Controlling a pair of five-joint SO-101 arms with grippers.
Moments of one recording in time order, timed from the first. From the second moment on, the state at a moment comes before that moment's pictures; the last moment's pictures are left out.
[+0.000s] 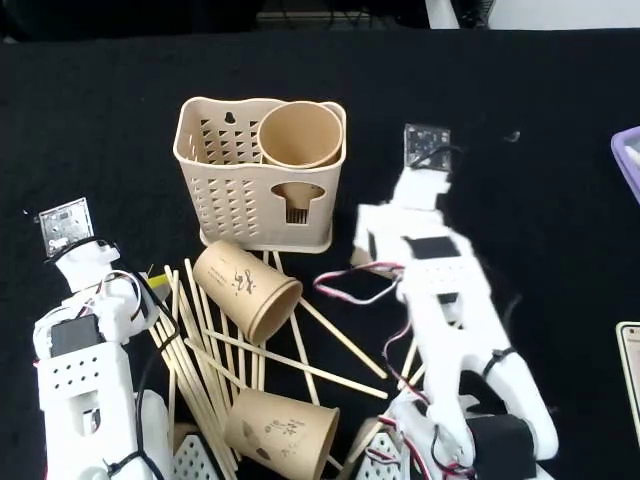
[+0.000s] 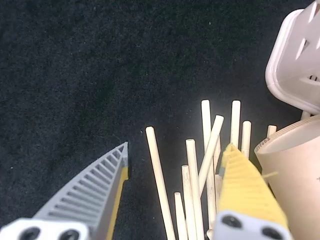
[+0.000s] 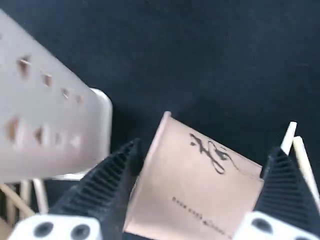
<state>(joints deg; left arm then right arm) -23.8 -62.2 73.3 53.8 1.5 -5.1 -24.4 53.7 34.2 -11.8</state>
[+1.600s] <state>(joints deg) -23.8 -62.2 73.3 53.8 1.5 -1.4 -56.0 21.1 83.4 10.2</state>
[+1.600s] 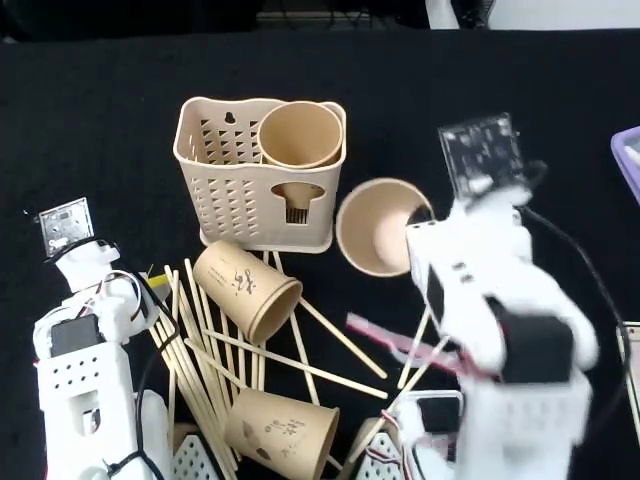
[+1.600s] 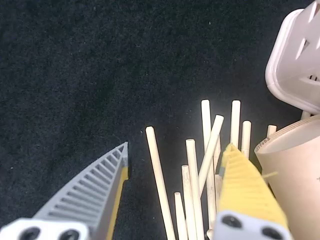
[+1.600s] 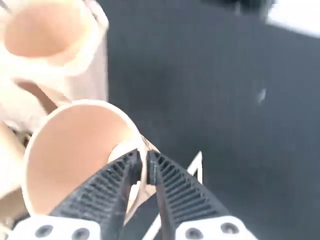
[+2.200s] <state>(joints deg) -23.8 -62.2 73.3 53.8 1.5 -15.1 -36.7 -14.6 82.0 -9.5</state>
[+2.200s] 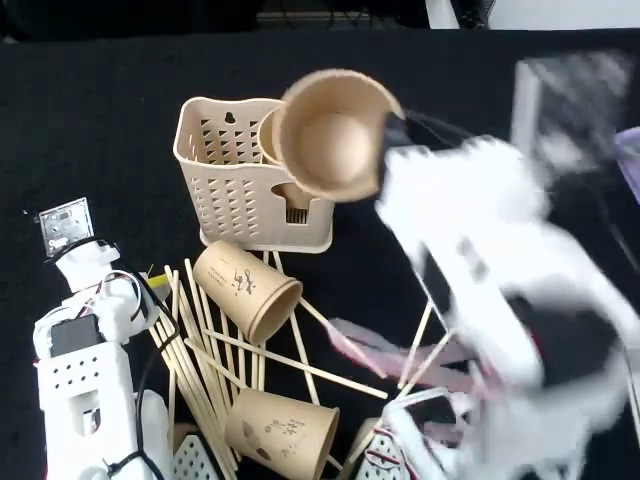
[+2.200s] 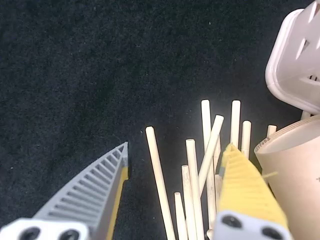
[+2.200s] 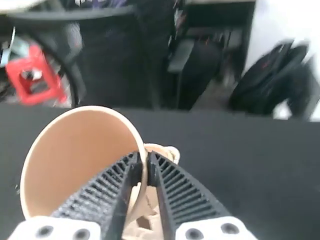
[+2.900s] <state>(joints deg) -23.8 -62.2 73.3 53.8 1.5 -16.2 -6.2 -29.4 80.1 -10.5</state>
